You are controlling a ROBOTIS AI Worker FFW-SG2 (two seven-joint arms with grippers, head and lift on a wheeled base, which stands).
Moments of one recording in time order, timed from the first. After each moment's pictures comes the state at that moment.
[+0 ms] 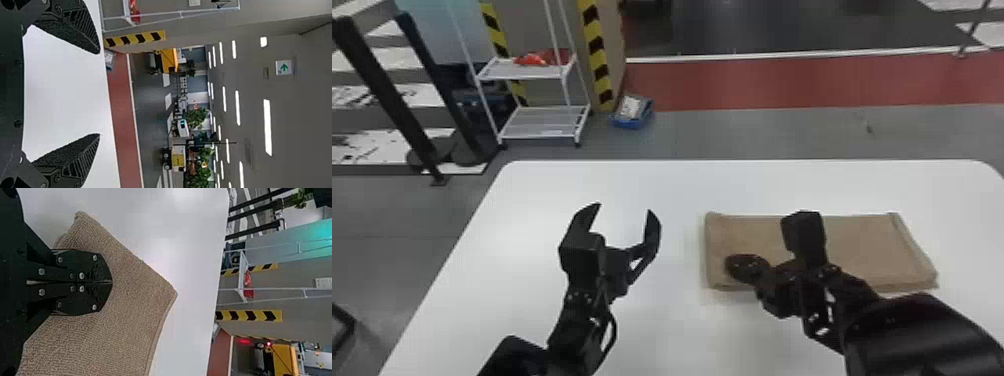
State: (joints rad) left arm 0.21 0.18 -0.24 -1.77 0.03 0.01 0.20; right arm 0.00 -0.05 0.23 -1.70 0.05 0.67 0.43
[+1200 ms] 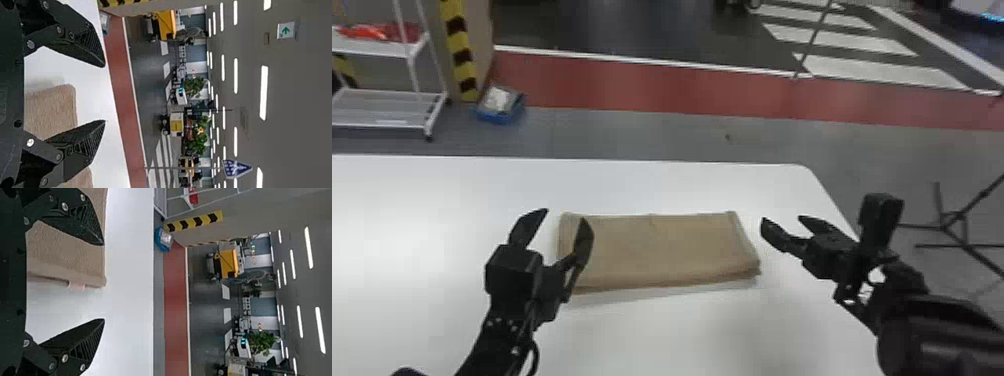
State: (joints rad) left arm 0.15 0.17 -0.46 -1.77 0.01 0.07 0.22; right arm 0.12 -0.20 -0.36 -1.84 -0.16 0.59 0.47
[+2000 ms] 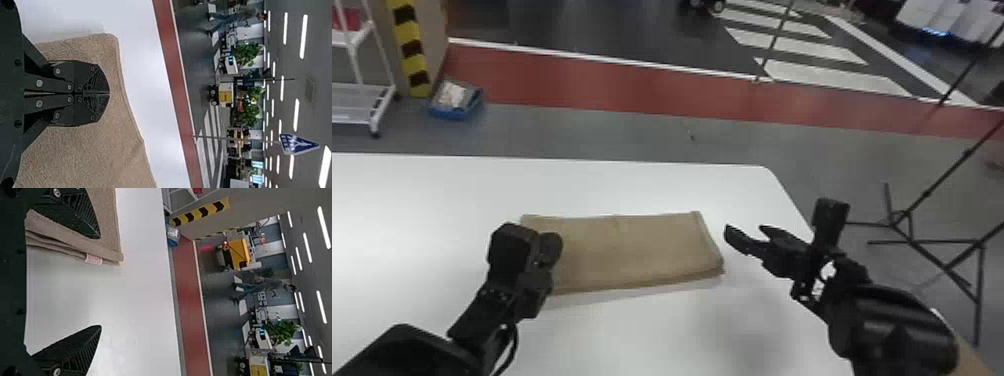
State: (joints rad) left arm -0.04 0.10 -0.49 -1.55 0.08 0.30 0.09; right arm 0.03 -0.22 -0.37 -1.66 -0.18 0.60 0.50
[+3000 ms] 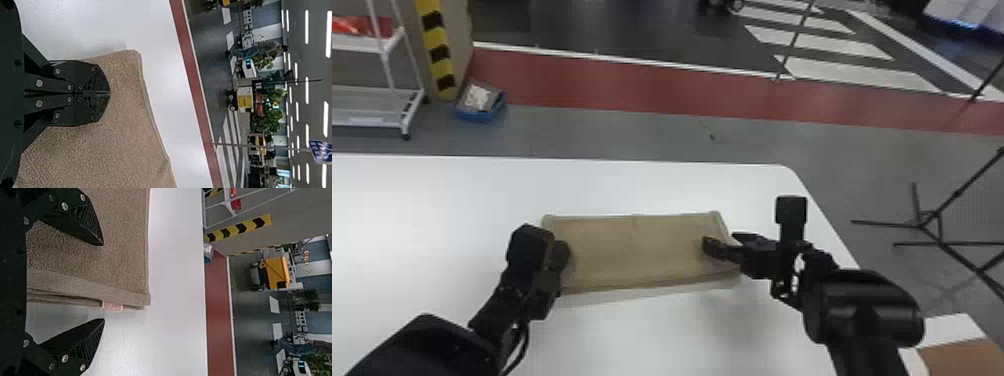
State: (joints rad) left arm -0.06 0.11 -0.47 -1.51 0.06 0.38 0.08; right arm -0.07 -0.21 -0.19 -1.53 -0.07 0.64 0.48
